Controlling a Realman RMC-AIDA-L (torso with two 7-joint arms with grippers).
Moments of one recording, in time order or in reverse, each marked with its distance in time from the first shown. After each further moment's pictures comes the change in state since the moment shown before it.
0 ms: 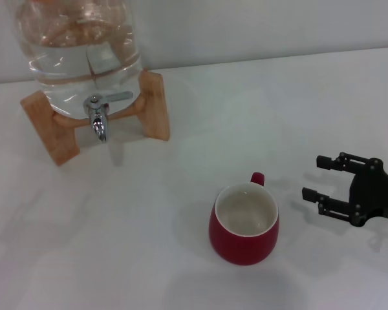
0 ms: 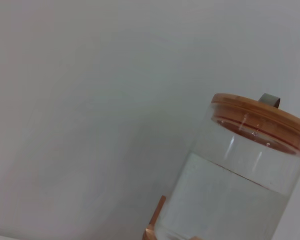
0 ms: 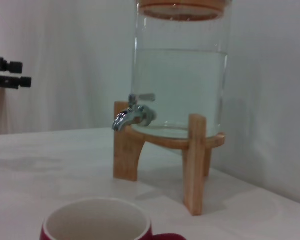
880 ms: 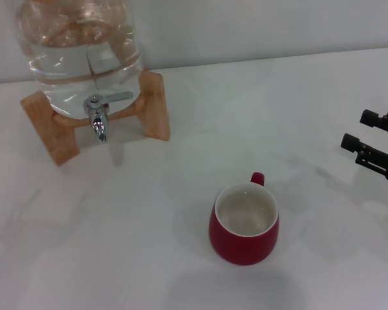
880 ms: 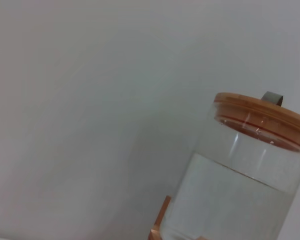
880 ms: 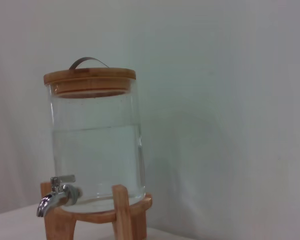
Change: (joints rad) left arm -0.001 0.002 0.000 0.010 0.001 0.009 0.011; right arm -0.047 -0.040 0.013 0.001 0.238 0.042 0.139
